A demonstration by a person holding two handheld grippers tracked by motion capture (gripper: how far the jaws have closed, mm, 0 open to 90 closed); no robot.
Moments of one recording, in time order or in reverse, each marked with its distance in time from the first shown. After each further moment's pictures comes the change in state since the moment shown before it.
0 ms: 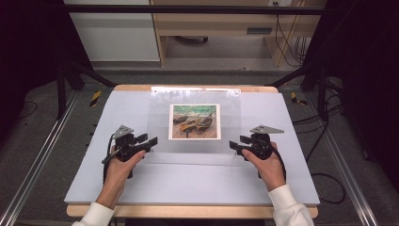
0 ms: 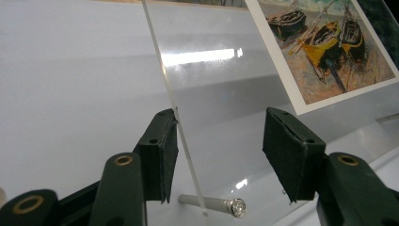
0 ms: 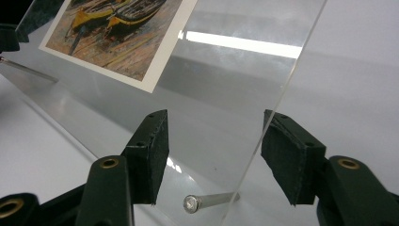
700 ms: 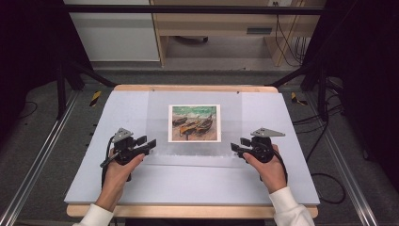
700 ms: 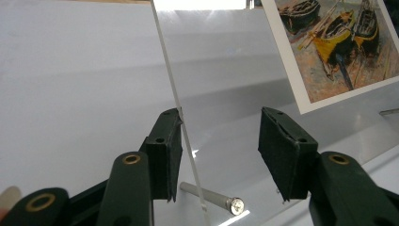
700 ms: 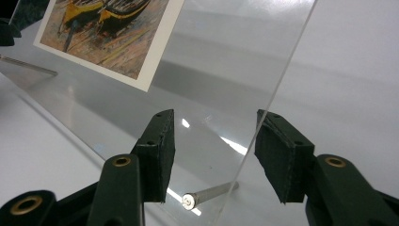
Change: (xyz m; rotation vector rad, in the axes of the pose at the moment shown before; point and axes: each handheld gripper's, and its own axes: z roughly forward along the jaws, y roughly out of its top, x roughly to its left) left arm -0.006 -0.005 -0.009 -0.004 0.024 0.021; right arm 0.006 -0.005 -0.009 0.002 -0.019 -0.022
